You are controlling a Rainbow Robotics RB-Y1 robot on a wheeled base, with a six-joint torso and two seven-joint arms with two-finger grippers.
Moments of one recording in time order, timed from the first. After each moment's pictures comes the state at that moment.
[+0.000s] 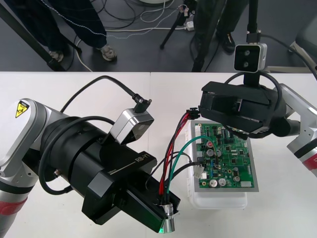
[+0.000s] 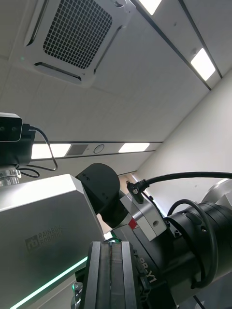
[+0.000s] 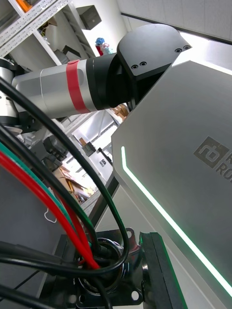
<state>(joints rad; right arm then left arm) -0.53 -0.60 0.47 -1.44 0.27 -1.56 -0.53 -0.27 0.46 -0.31 -2.03 -0.93 -1.55 1.11</state>
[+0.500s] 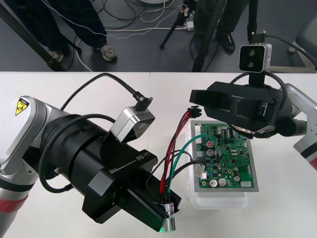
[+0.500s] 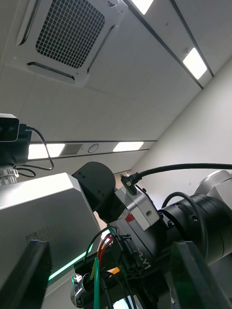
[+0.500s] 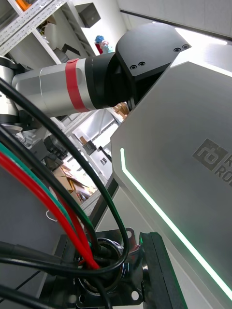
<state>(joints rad) -0.52 -0.63 0.47 -1.43 0.26 -1.56 -0.53 -0.29 0.46 -0.31 -2.03 -0.93 -1.55 1.11</state>
